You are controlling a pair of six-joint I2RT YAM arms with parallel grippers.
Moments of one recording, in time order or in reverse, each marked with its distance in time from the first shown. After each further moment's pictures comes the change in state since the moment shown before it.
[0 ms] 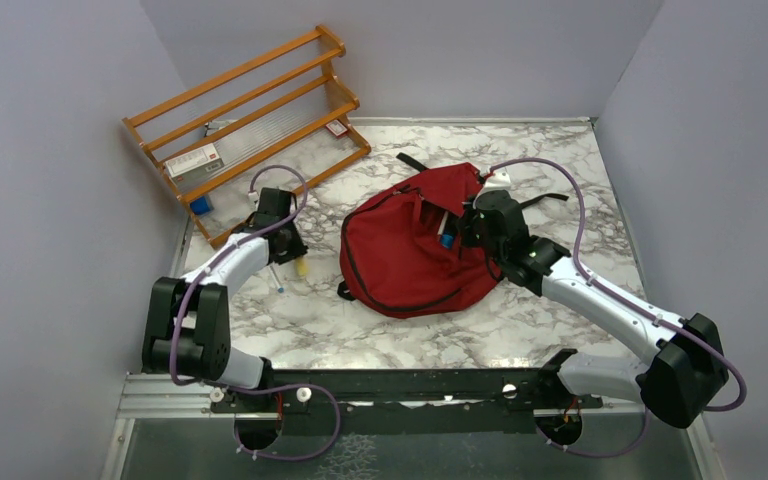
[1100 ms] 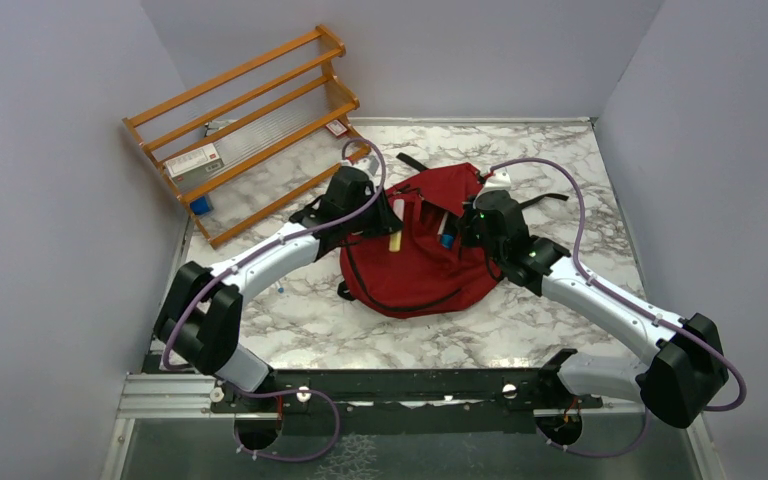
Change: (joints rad) left arm -0.425 0.044 0.238 0.231 0.263 -0.135; right arm 0.000 0.001 0.000 0.000 -0.001 0.007
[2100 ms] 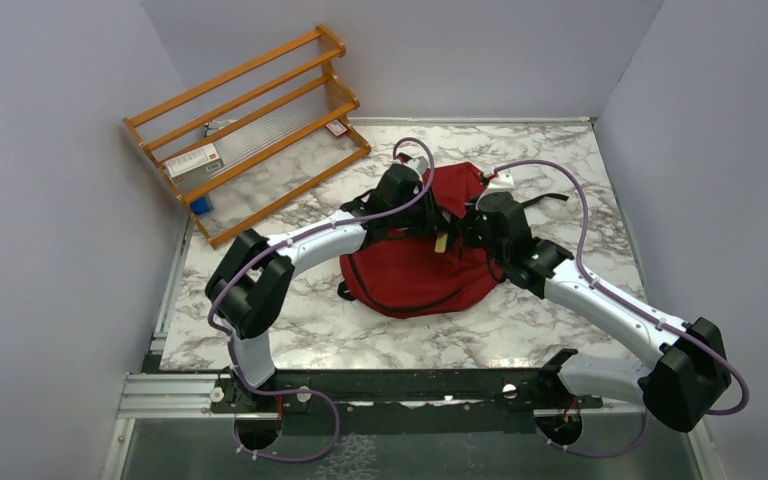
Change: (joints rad) left arm -0.161 0.285 0.229 0.089 0.054 -0.115; right arm 0.000 -0.023 -0.014 0.000 -0.002 0.016
